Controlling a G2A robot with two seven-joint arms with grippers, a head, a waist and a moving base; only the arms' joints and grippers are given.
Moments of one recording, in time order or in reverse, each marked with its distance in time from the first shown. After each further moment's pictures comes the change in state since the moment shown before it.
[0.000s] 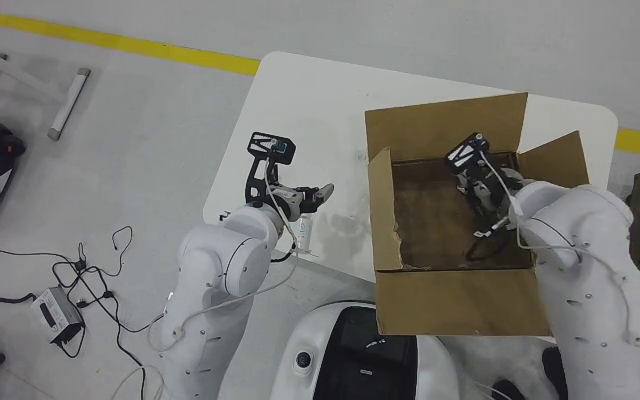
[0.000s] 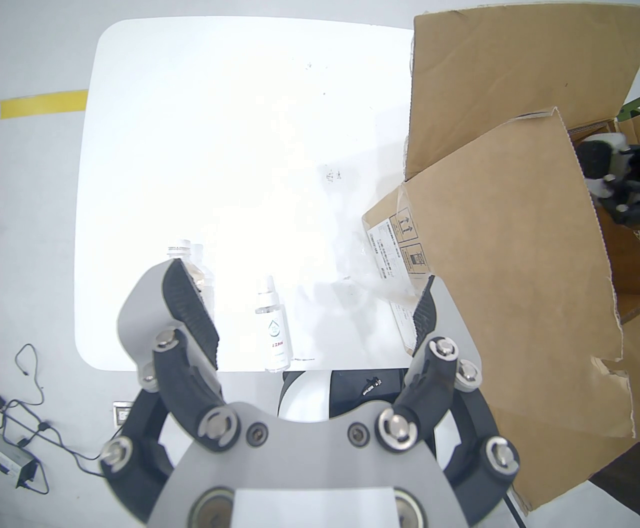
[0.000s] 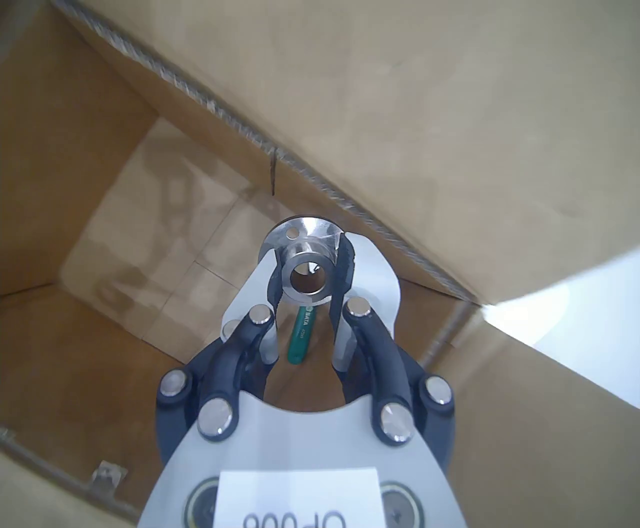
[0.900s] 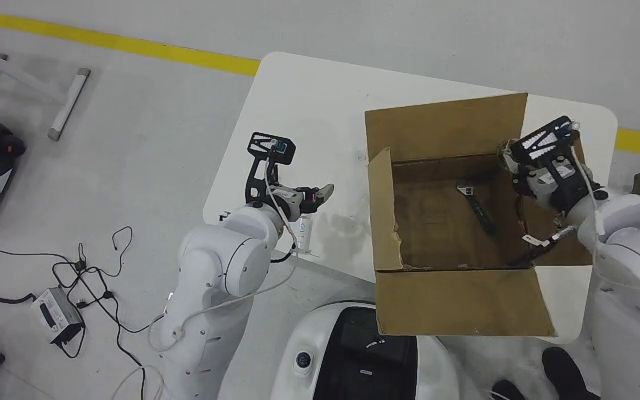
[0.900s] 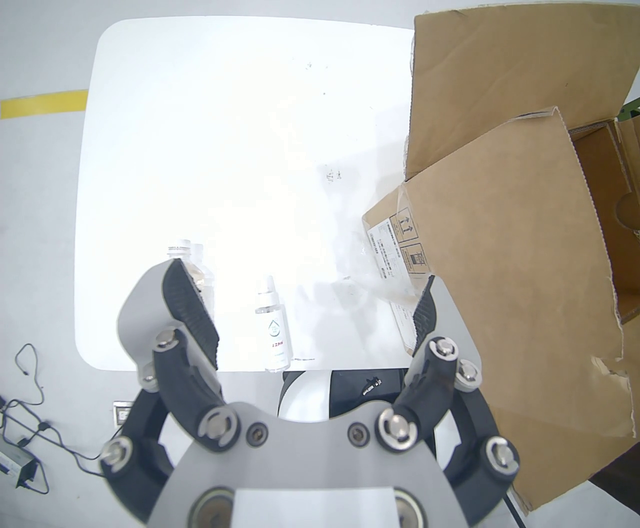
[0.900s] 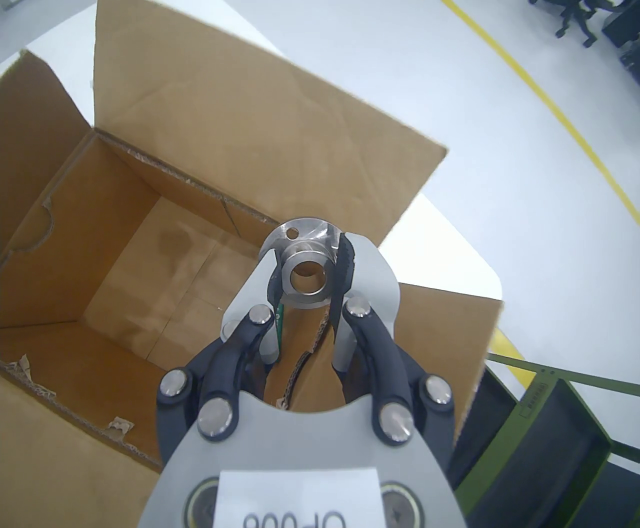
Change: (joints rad) left arm 0.000 0.000 0.000 0.000 0.000 0.000 0.000; right arm -0.105 0.032 0.232 -0.218 0.105 0.030 -0.091
